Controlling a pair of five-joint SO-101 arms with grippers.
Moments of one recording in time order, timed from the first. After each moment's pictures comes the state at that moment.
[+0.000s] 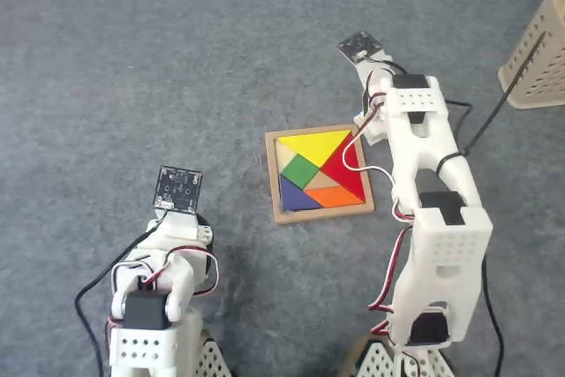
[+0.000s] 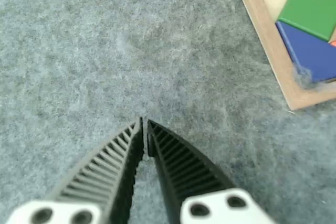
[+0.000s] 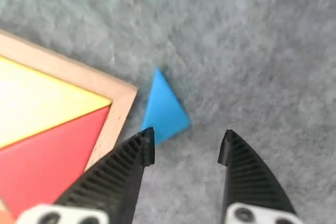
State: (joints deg) left arm -3.7 -102.7 96.9 68.5 -1.3; right arm -7.2 30.3 -9.1 57.8 28.4
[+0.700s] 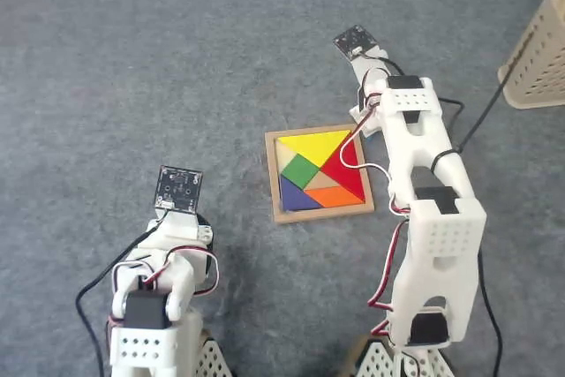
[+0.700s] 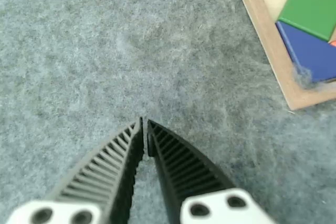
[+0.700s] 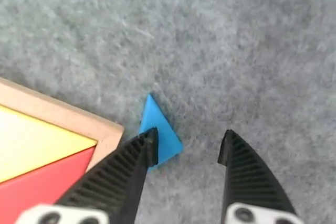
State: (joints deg) left arm -3.7 -102.7 96.9 68.5 -1.3; right arm -7.1 37.5 -13.8 54.5 29.4
